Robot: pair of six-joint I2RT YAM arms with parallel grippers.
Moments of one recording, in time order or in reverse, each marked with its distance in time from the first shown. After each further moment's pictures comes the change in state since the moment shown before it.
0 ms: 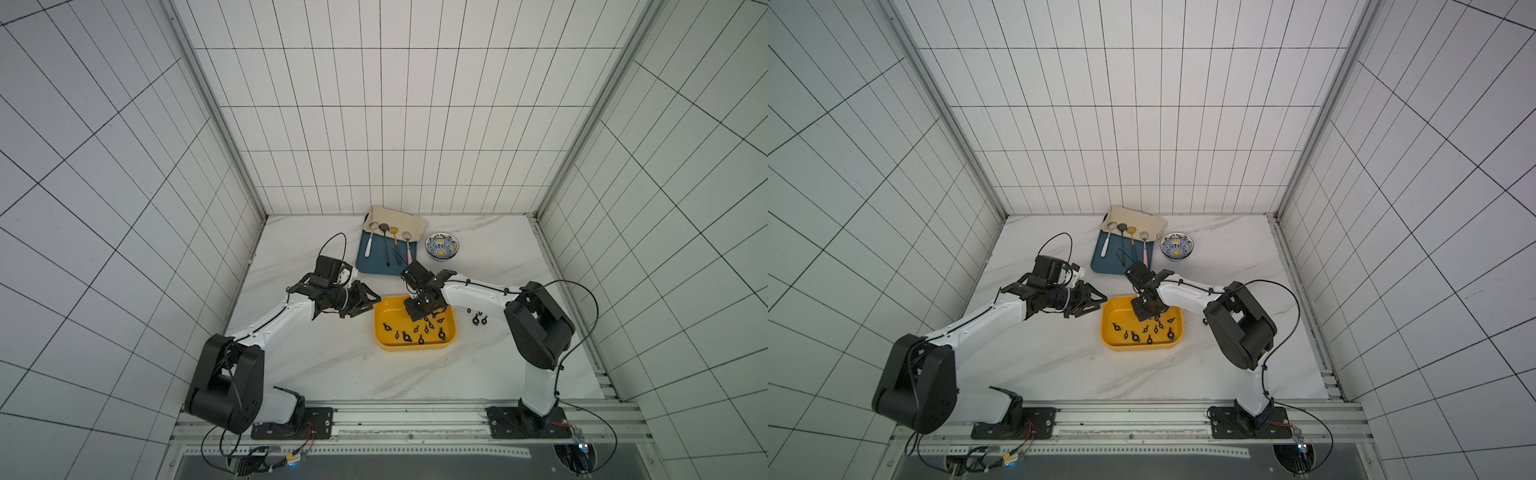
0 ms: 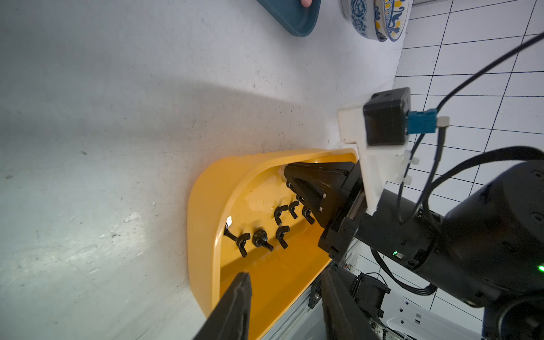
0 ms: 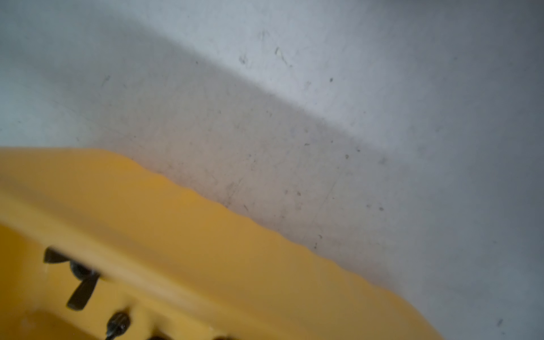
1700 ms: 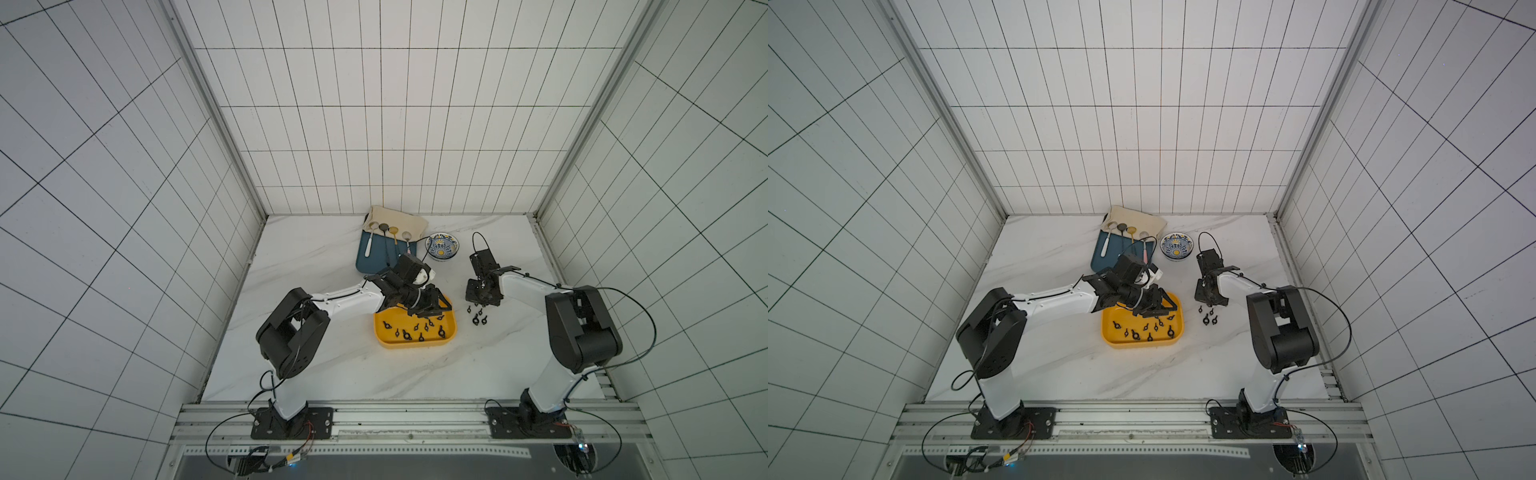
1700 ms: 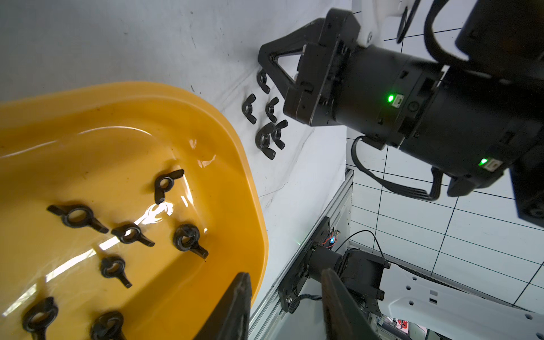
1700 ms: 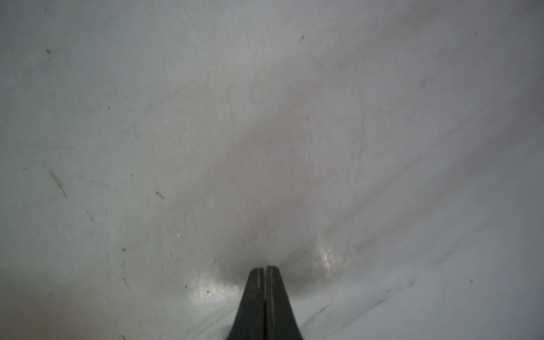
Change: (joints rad) left arm -0.476 0.439 0.384 0.220 -0.036 -0.139; right arm -0.497 -0.148 -0.270 0.129 0.123 0.232
